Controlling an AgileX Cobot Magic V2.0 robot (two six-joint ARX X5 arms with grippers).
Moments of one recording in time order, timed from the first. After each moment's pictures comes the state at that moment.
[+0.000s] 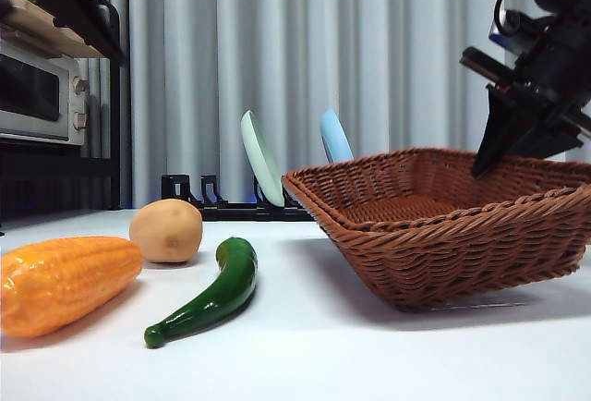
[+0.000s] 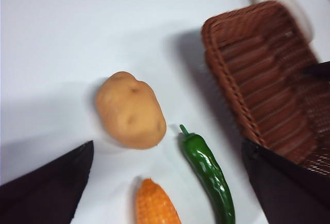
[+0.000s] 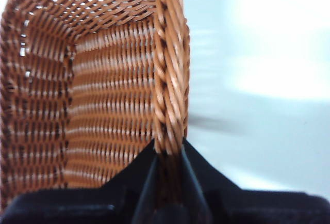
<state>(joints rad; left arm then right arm) -0.15 1.16 0.88 -0.45 0.46 -0.20 0.12 1.53 1.05 -0.49 -0.42 0.08</state>
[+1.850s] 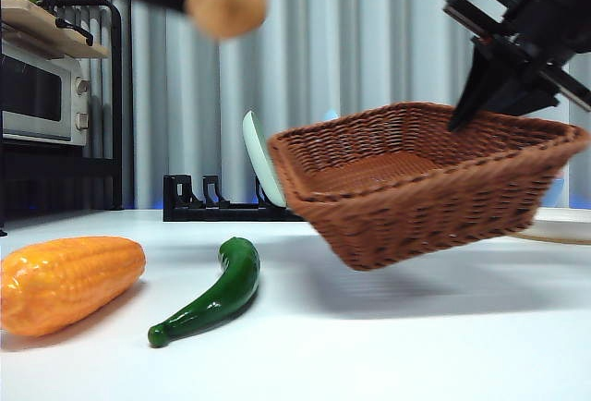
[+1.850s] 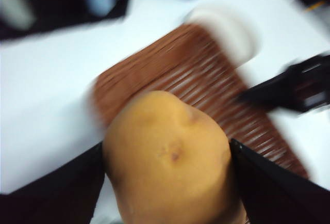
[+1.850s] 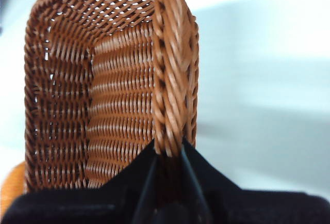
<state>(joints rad) -0.55 1.37 1.30 -0.45 0.23 -0.22 0.21 1.44 1.05 -0.41 -0.41 0.23</state>
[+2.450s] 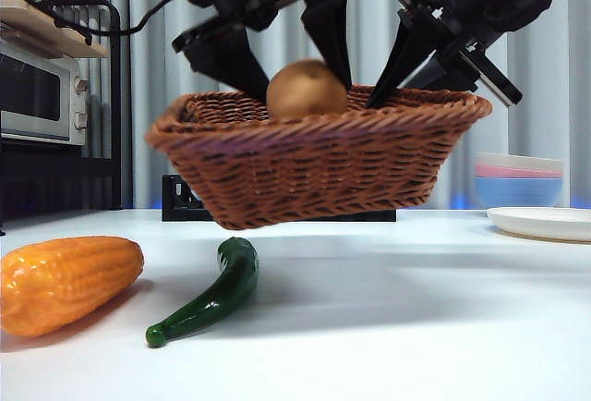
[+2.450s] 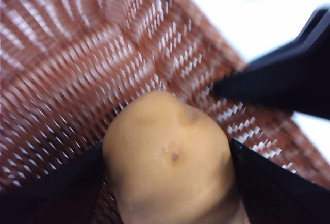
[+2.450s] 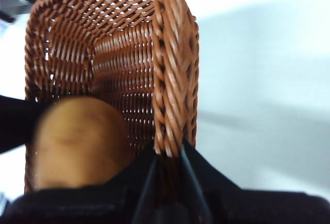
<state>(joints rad) -0.77 1.58 1.29 -0.47 -0.05 -0.28 0.39 1.44 1.05 -0.33 -0.45 0.40</state>
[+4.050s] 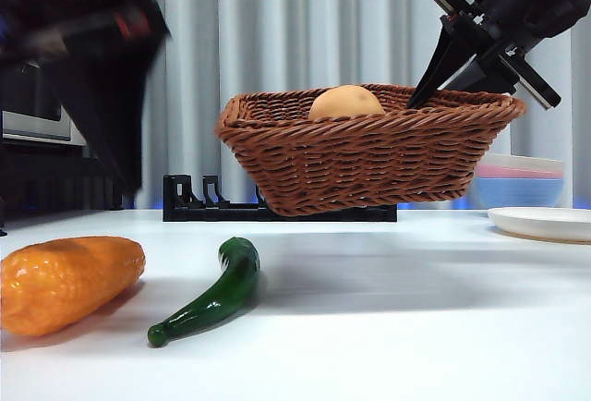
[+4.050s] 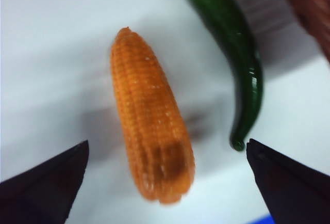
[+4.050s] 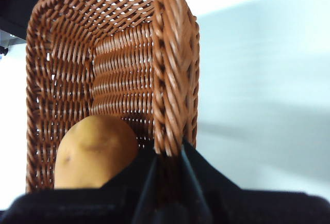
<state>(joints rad) -0.79 1.16 0.83 -0.77 -0.18 -0.47 0.26 1.44 1.05 -0.33 -0.49 0.37</state>
